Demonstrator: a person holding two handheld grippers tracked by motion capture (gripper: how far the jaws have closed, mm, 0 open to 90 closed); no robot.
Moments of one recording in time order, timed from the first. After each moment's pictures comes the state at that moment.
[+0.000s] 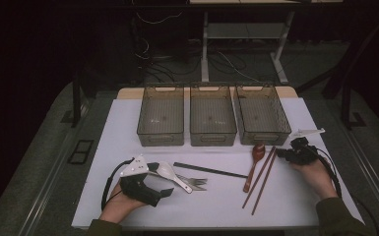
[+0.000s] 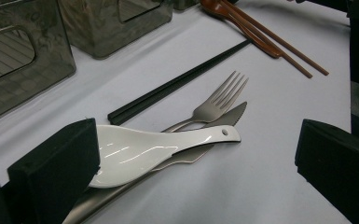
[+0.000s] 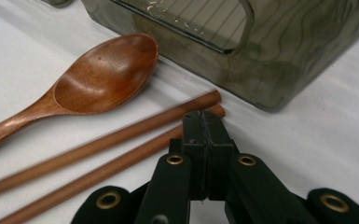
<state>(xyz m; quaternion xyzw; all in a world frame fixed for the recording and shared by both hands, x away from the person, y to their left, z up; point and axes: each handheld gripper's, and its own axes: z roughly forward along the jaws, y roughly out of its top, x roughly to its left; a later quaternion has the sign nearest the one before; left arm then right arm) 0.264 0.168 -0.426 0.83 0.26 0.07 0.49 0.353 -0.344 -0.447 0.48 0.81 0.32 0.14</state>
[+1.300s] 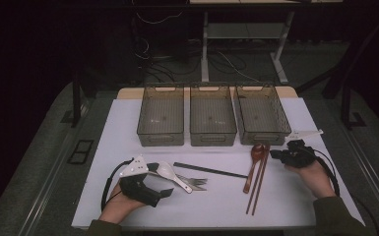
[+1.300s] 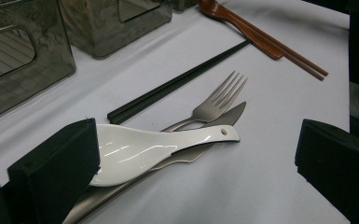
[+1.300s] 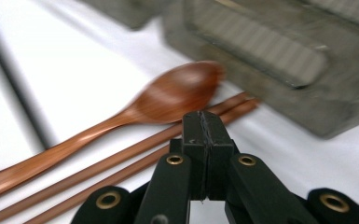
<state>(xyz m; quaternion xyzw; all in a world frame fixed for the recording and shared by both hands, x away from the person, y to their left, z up) 0.263 0.168 -0.425 0.82 0.27 0.07 0.49 0.331 -0.322 -0.425 0.43 0.82 0.35 0.13</state>
